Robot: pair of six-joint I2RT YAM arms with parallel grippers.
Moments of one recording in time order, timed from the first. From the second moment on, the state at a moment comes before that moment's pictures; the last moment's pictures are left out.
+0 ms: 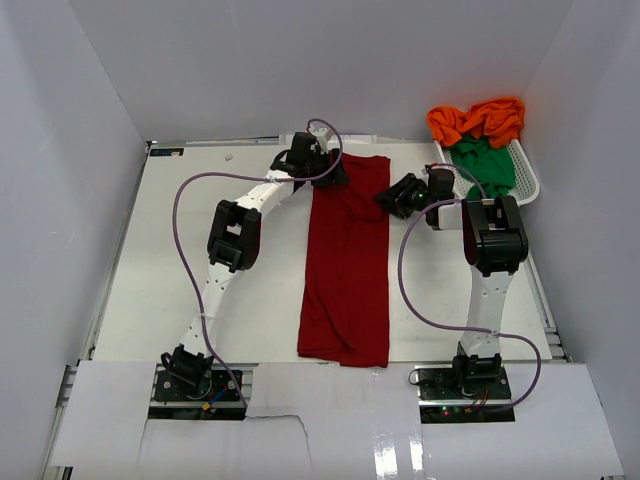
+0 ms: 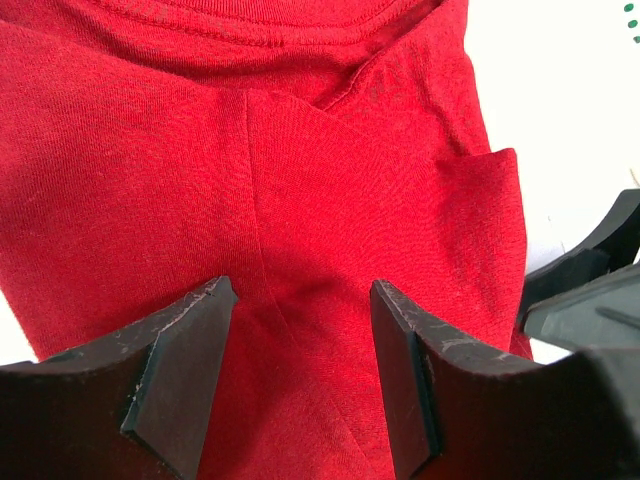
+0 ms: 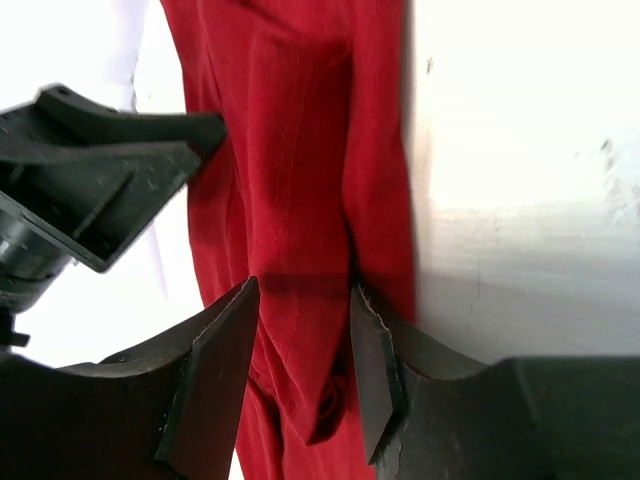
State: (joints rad) left arm -0.43 2.64 2.29 -0.22 0.35 -0.38; right arm 0.10 2.17 1.20 0.45 -0.62 0.95
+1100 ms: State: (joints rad) left arm -0.43 2.64 2.29 -0.22 0.35 -0.37; right arm 0.06 2.21 1.22 0.52 -0.56 0.95
